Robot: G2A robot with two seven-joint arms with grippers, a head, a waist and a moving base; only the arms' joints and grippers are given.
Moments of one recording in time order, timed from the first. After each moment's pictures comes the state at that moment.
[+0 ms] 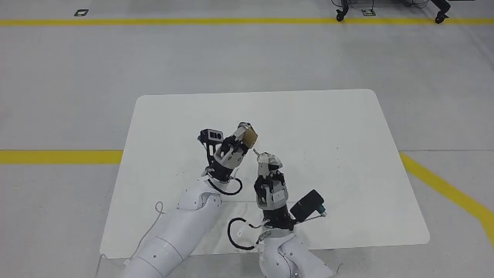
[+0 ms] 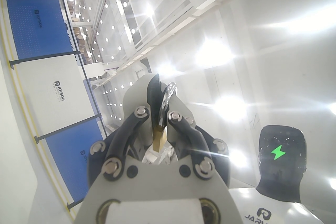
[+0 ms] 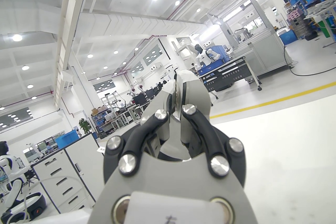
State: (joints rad) left arm 0.90 -1.48 -0.88 -0.98 -1.00 -0.84 -0.69; right arm -1.37 -1.40 0.88 -1.58 -0.99 -0.01 -0.87
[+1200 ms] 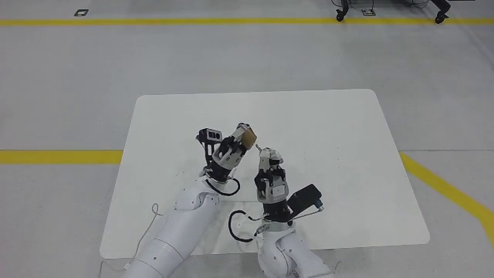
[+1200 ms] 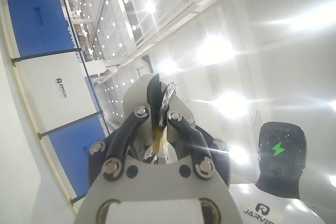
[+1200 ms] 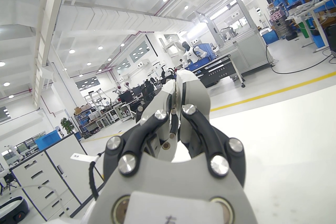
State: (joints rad) left arm 0.93 -1.50 -0.98 -0.98 -0.93 -0.80 -0.75; right arm -1.38 -1.44 0.93 -1.57 -1.03 0.04 -0.81
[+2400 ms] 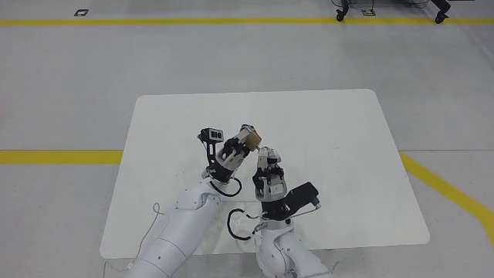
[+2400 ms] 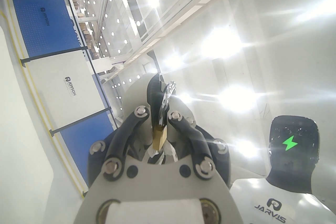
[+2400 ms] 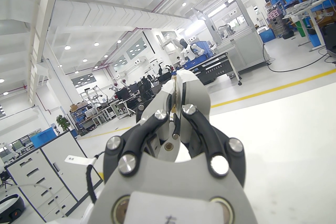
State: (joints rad) left arm 0.93 -1.53 -1.01 -0.95 -0.81 -0.84 -0.75; right arm -1.38 -1.48 0.96 -1.56 -1.06 0.04 -0.77
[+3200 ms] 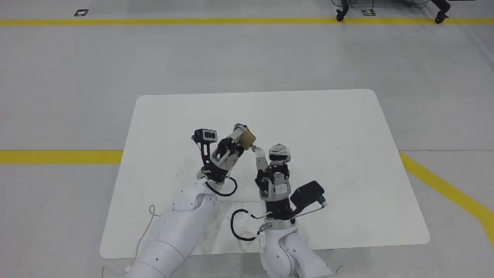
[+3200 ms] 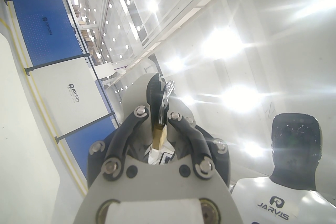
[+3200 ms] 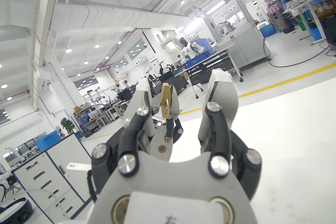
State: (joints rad) left arm 0.95 -1.53 -1.07 -0.96 -0.80 -0.85 -0.77; right arm -1.43 -1.48 1.00 -1.61 -1.06 -0.01 -0.71
